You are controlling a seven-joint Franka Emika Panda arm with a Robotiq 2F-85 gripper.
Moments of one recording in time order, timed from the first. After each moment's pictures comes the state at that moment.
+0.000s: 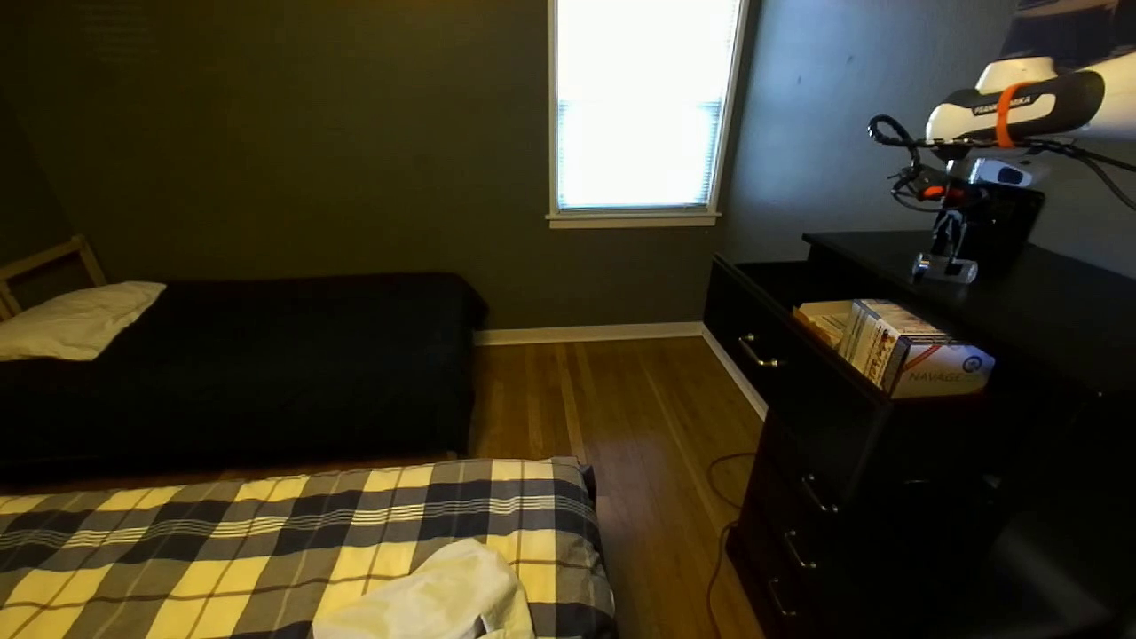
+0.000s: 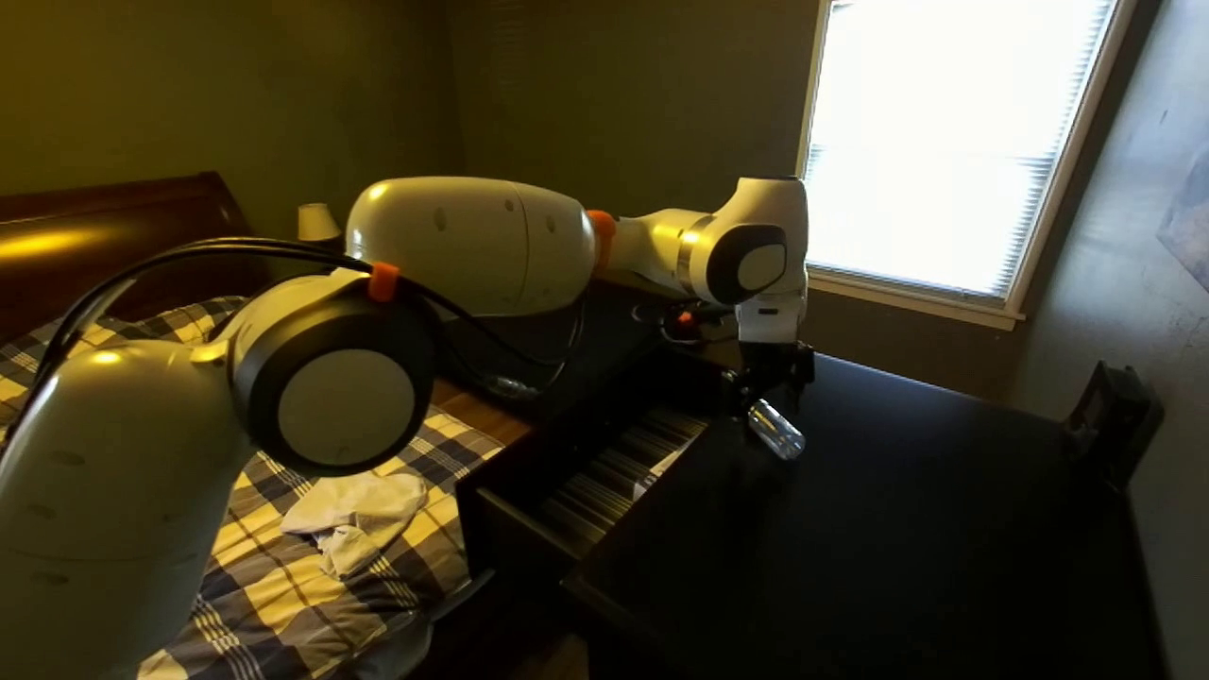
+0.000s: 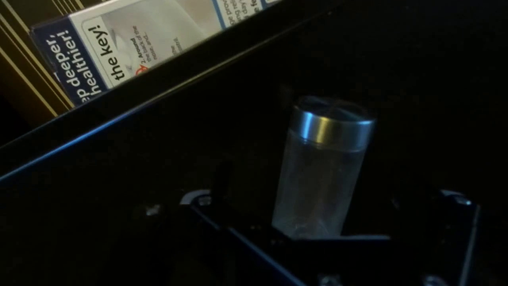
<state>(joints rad) -0.08 0.53 -0.26 -1.24 0.02 1.87 1.70</state>
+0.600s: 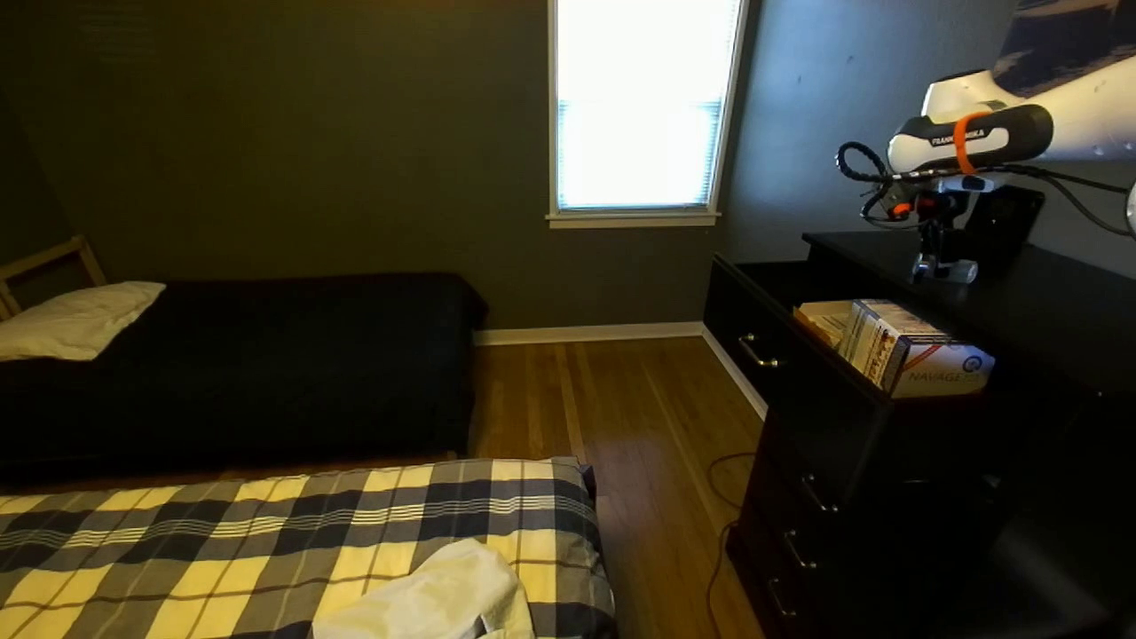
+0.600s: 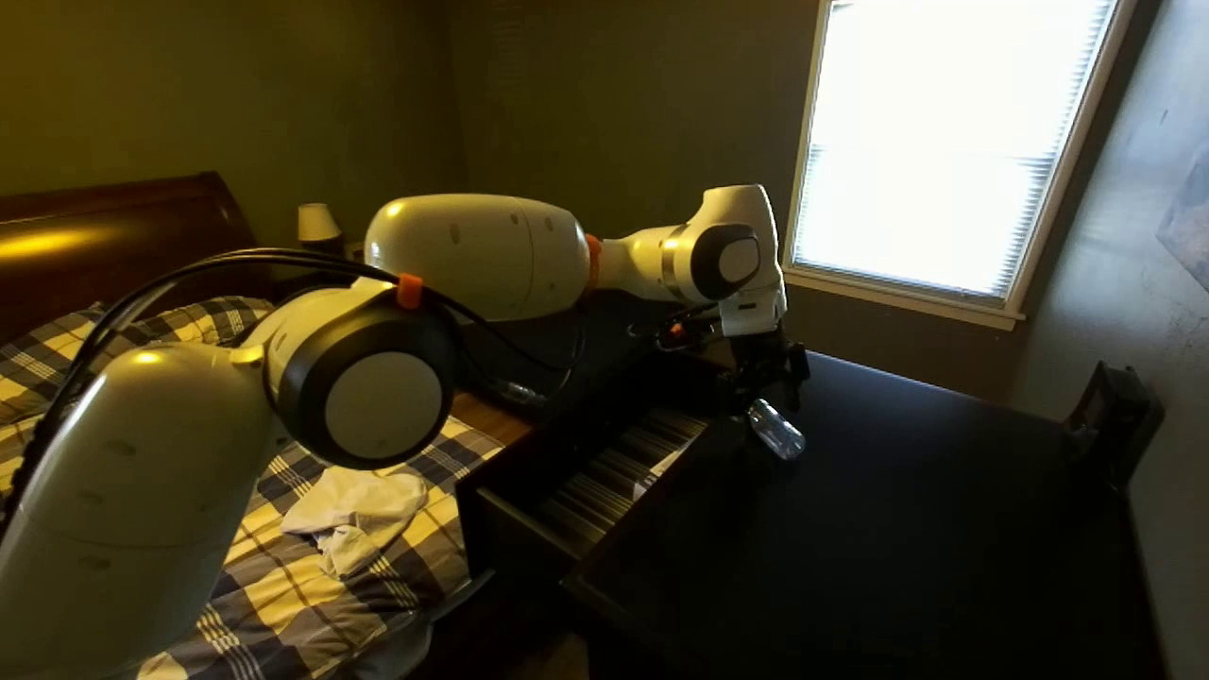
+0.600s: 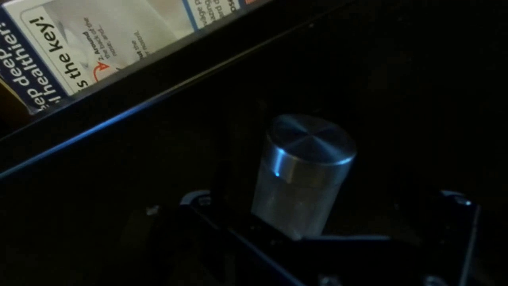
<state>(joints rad) -0.02 0.61 -0.25 -1.17 -0.16 1.87 1.80</state>
